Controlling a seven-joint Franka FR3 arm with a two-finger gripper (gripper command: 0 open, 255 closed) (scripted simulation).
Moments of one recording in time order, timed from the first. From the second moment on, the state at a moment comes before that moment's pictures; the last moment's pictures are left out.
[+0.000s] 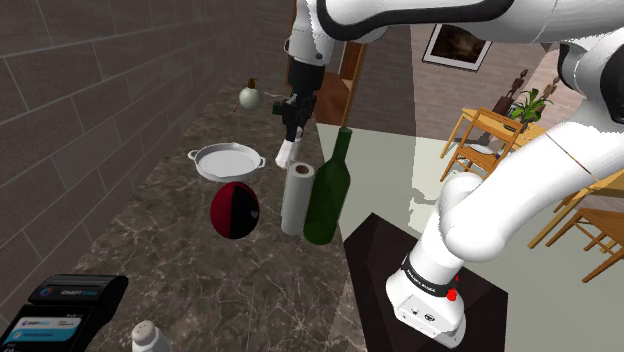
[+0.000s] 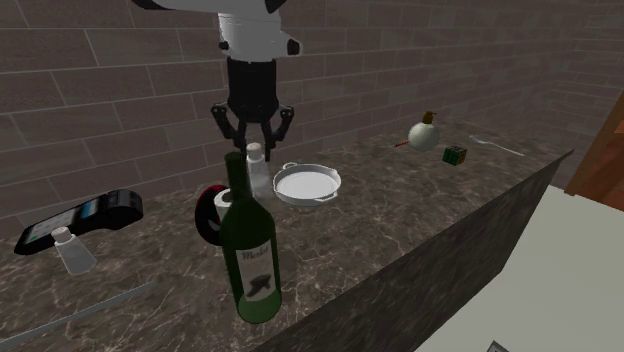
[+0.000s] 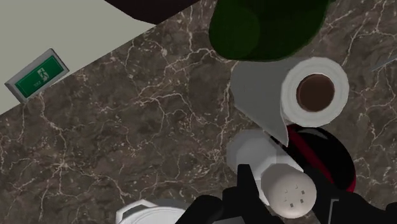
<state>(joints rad) 0.23 -0.43 0.04 -2.22 0.09 1.81 -0.01</state>
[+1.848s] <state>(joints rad) 0.46 -0.06 0.55 -1.86 0.08 1.86 0.73</state>
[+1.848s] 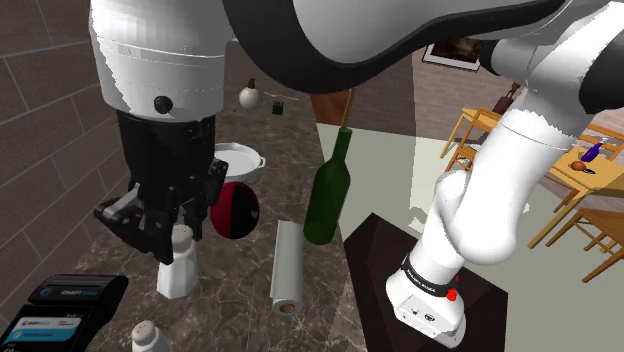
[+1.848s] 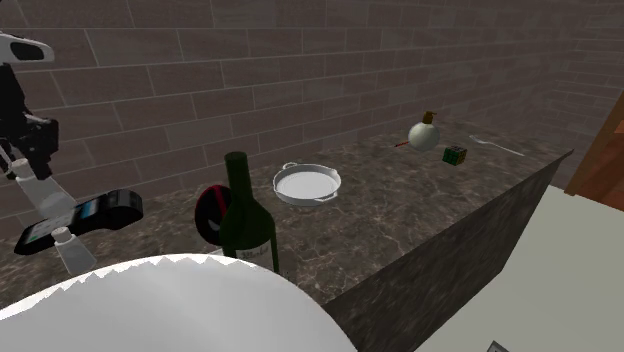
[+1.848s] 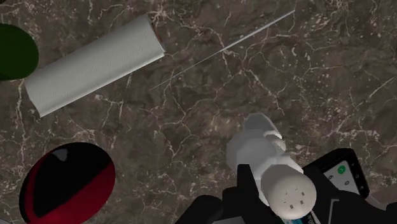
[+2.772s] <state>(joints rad) 0.66 0.32 0.64 -1.49 -0.17 1.82 1.05</state>
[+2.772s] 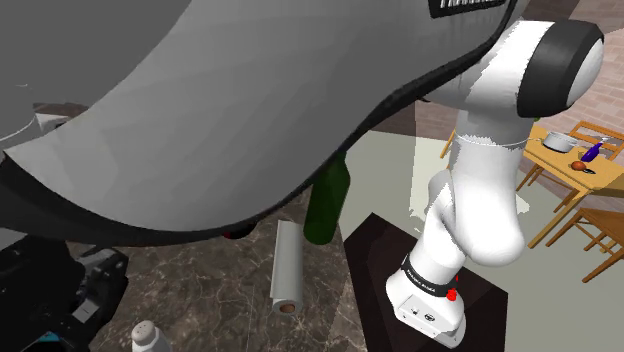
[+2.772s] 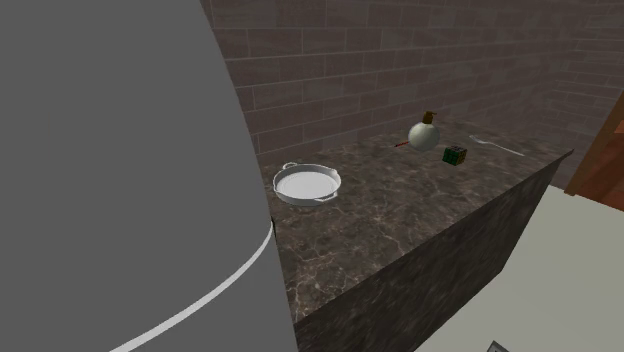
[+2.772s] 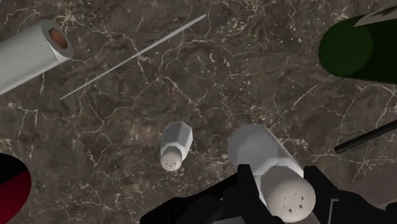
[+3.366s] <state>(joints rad) 0.65 0.33 0.64 -1.60 -0.18 1.93 1.05</state>
